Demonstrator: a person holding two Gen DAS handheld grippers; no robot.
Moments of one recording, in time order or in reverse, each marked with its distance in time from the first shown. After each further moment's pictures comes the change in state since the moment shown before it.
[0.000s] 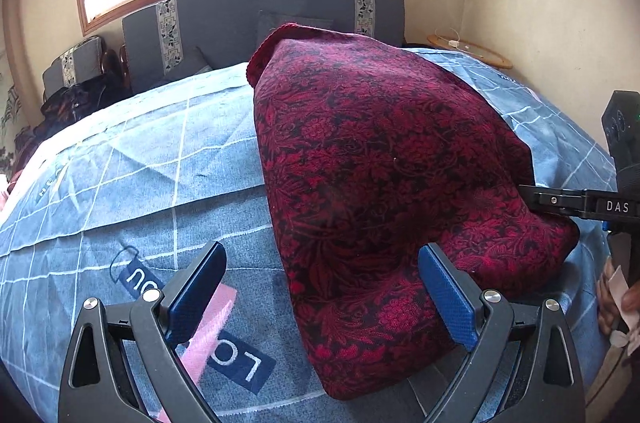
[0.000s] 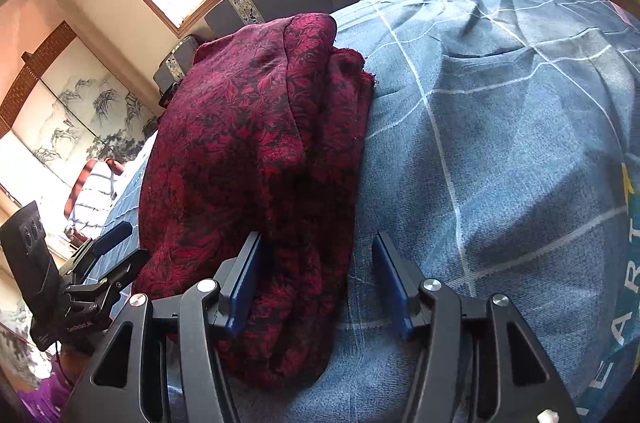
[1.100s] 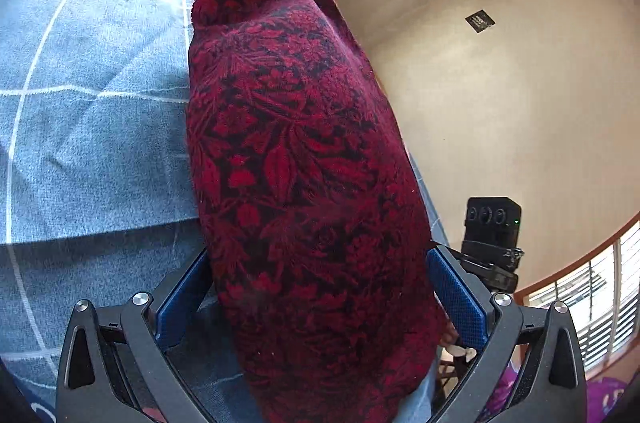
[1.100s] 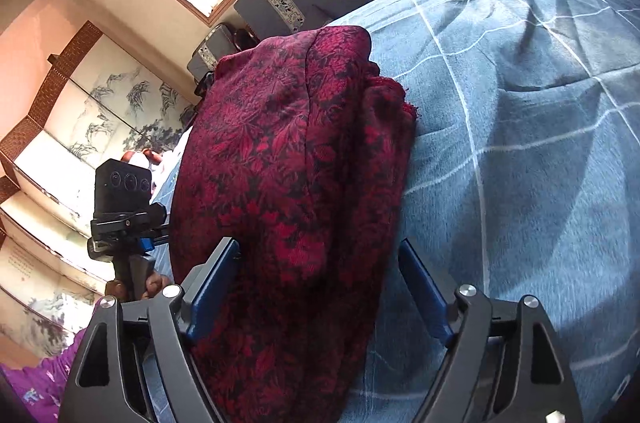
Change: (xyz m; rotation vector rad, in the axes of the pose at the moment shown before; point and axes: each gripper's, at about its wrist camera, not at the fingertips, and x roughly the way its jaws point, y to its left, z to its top) left arm 0.111 0.099 0.059 -0.427 0.221 -0.819; right arm 0.034 -0.010 0.062 0.000 0.110 0.158
